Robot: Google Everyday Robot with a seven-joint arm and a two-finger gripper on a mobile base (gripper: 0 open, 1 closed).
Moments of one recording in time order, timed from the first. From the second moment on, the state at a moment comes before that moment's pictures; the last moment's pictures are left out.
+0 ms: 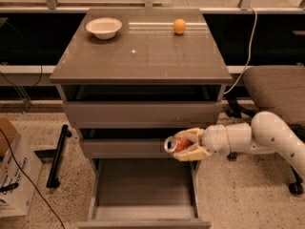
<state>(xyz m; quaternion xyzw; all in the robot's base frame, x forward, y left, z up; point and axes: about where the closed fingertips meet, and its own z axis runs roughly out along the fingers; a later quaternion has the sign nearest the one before) 0.516 -0.111 0.654 -0.54 0.63 0.38 0.42</state>
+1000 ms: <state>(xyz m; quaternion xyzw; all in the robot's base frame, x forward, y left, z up) 0.610 -0.051 0.886 -0.64 0.60 0.14 0.46</state>
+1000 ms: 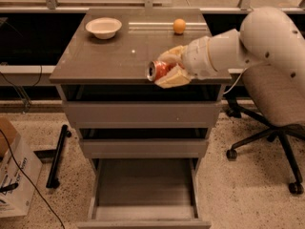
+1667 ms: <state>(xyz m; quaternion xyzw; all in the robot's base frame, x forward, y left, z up) 0.621 -0.046 0.889 -0.63 0.60 0.11 0.48</state>
